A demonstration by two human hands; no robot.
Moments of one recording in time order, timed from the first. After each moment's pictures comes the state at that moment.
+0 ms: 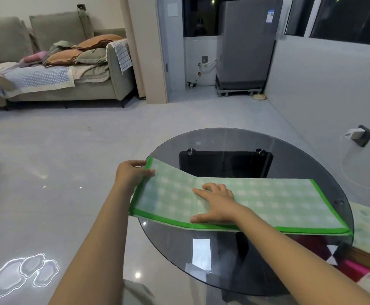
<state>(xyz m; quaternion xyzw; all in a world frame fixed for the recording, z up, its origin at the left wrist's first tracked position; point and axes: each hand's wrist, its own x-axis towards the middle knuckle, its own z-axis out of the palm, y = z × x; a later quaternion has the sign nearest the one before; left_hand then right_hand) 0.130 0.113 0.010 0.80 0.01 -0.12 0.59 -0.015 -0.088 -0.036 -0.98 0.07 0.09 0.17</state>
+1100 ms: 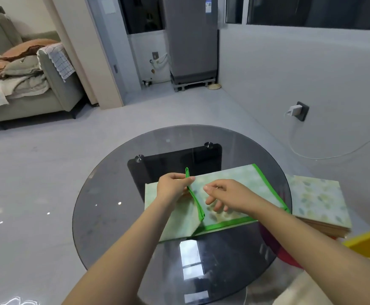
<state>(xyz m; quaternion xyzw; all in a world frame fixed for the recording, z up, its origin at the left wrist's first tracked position) 0.027 -0.091 -0.025 0.75 -0.09 -0.27 0.60 -0.105 -0.198 -0.009 -0.81 0.23 0.00 0.54</state>
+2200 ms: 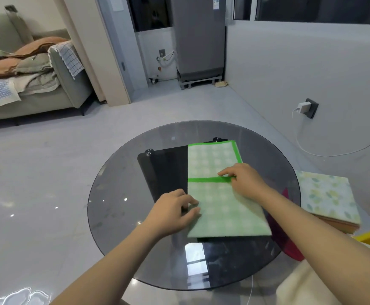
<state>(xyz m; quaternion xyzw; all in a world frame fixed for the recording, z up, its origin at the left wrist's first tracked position) 0.013 -0.008 -0.045 0.83 -0.52 -0.03 0.19 -0.081 -0.235 -0.046 -0.94 0.24 -0.09 0.24</state>
